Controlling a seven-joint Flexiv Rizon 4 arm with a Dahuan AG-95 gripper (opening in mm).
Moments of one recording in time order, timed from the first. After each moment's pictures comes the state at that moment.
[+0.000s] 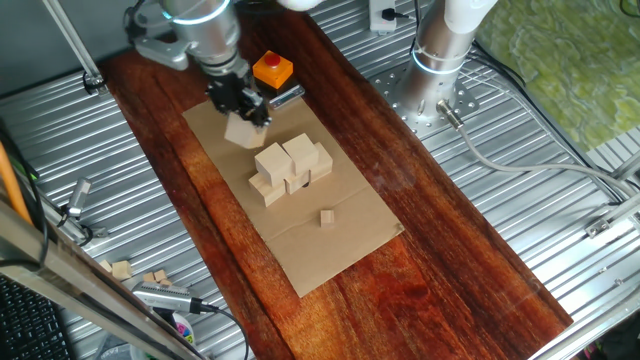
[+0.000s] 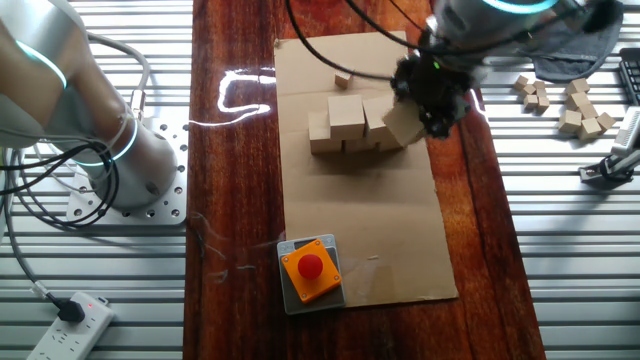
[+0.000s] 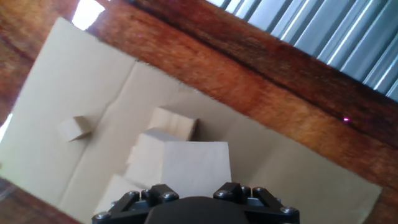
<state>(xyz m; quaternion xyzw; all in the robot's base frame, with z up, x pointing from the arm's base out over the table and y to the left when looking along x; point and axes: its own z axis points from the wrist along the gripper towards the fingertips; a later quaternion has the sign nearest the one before) 0.490 0.012 0.204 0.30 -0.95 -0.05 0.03</state>
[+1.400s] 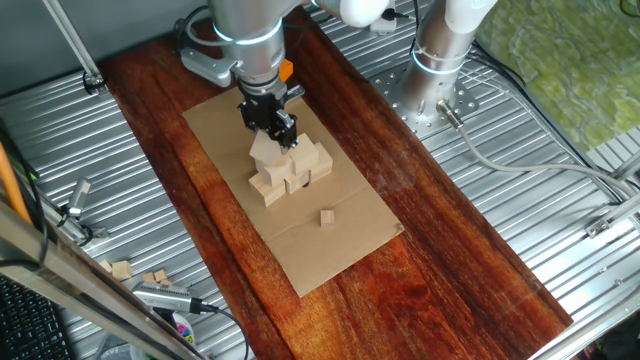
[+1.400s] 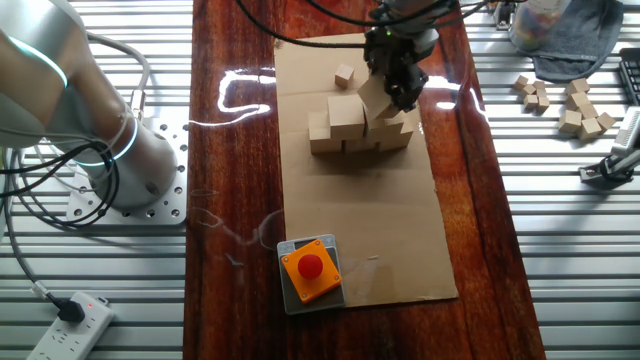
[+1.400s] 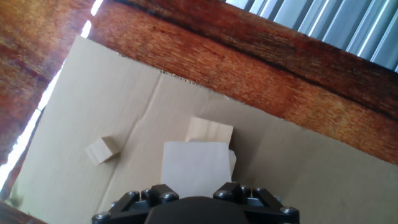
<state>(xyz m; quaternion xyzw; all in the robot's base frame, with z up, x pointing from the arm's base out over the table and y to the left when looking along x) 0.464 0.059 0.182 0.25 -0.97 -0.04 -0.01</state>
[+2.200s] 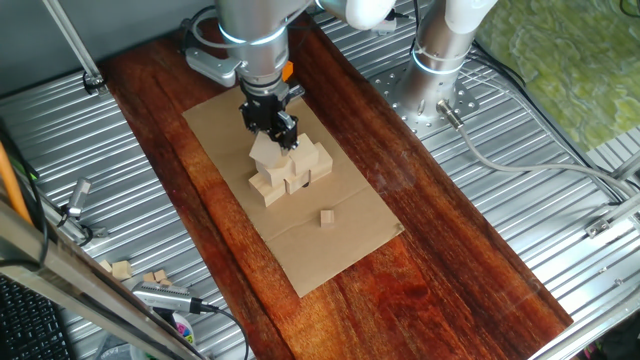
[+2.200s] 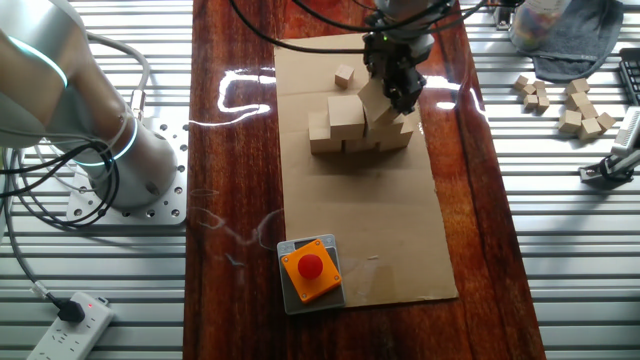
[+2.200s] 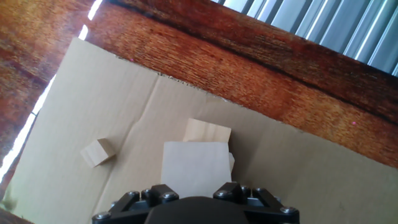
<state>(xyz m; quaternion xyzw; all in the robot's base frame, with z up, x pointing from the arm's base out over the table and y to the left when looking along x) 0.466 0.059 0.175 0.25 -0.97 -0.03 -0.01</state>
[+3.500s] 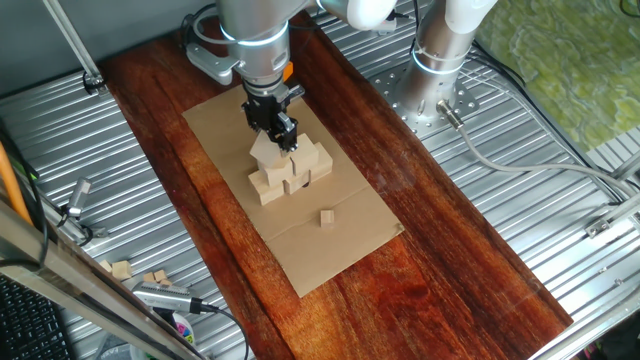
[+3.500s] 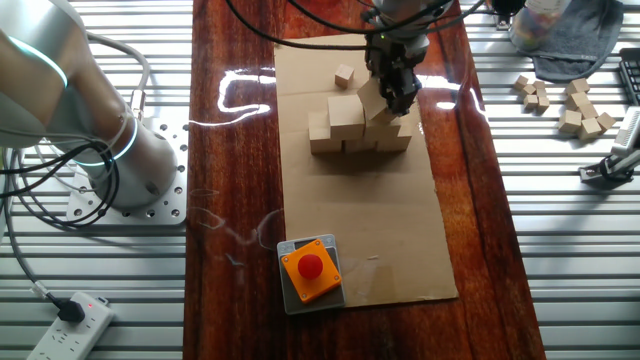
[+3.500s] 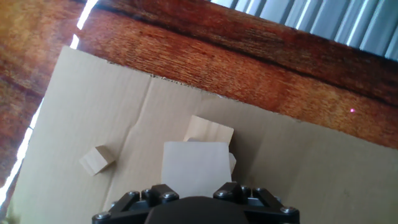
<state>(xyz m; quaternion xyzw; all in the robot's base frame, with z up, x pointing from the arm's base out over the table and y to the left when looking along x) 0.464 0.060 0.174 0.18 -0.98 -0.03 -0.01</state>
